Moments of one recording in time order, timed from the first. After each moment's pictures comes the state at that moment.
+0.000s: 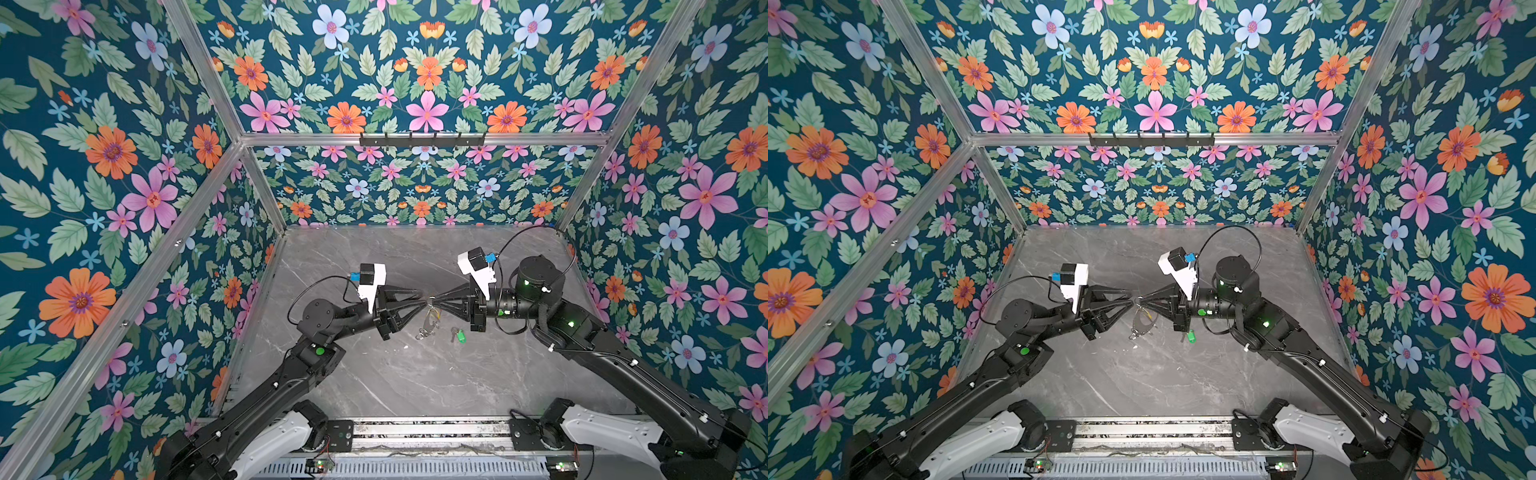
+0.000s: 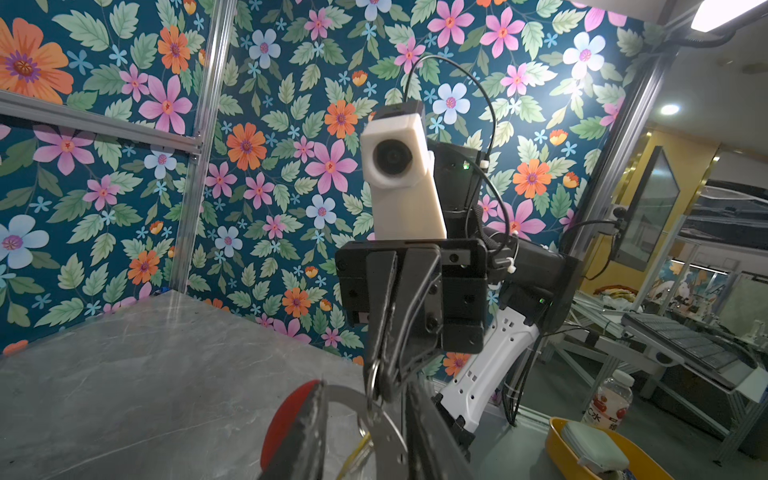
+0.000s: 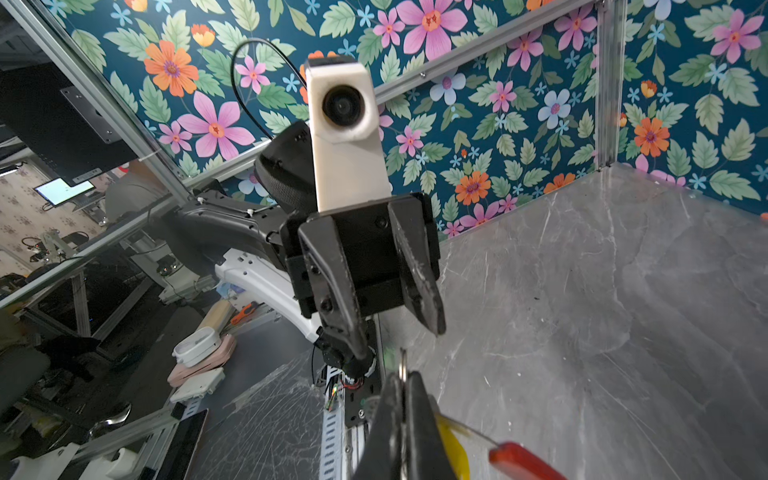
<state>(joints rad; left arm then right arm) -0.68 0.90 0.67 0.58 0.70 -0.52 0.72 1.06 1.12 -0.23 -0.73 0.24</state>
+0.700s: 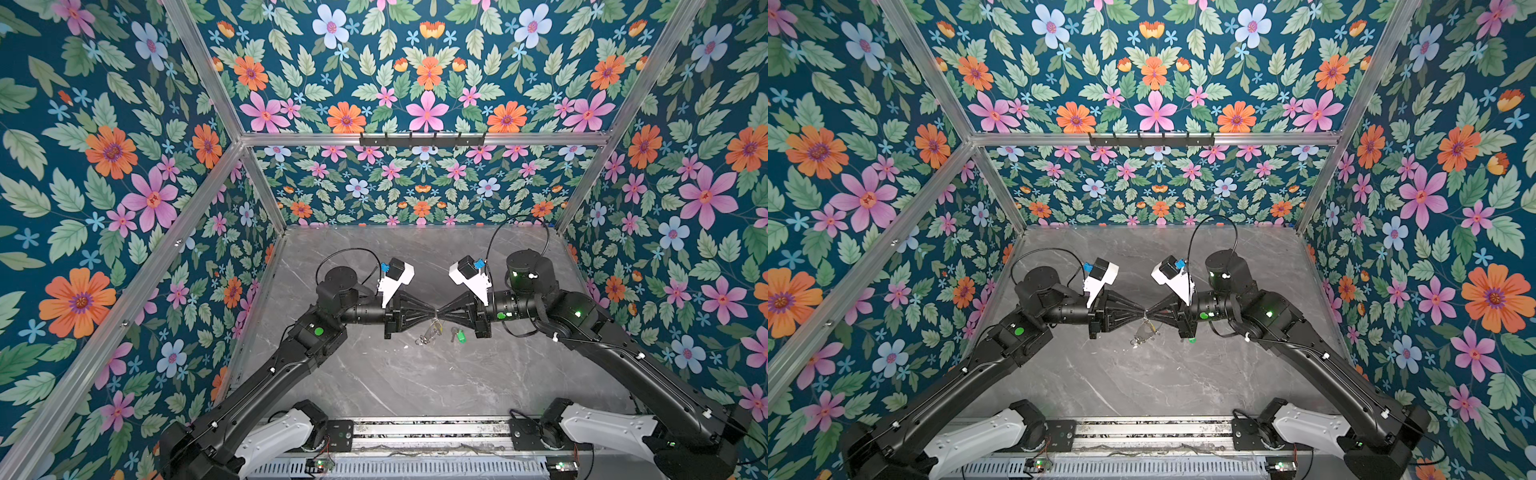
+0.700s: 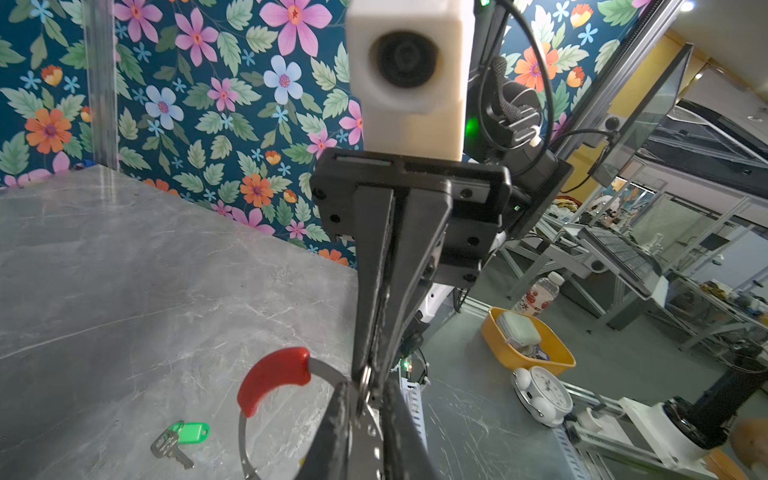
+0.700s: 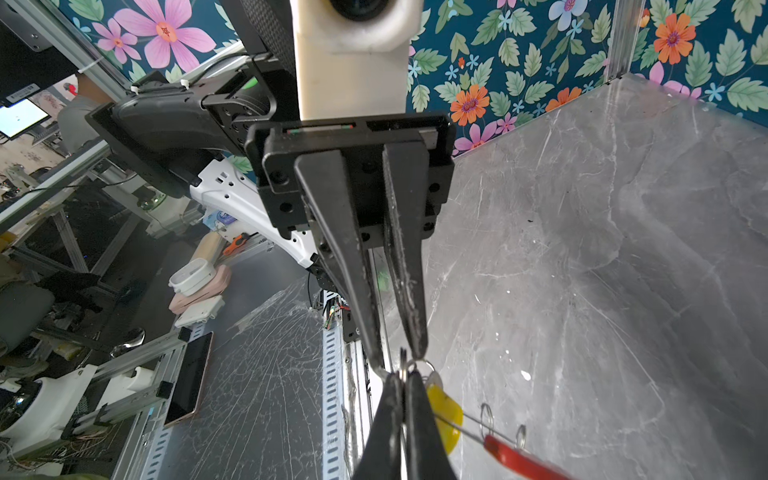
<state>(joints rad) -0.68 1.01 0.92 0.01 0.96 -0.33 0.72 1.11 1.26 -0.62 -0.72 0.05</state>
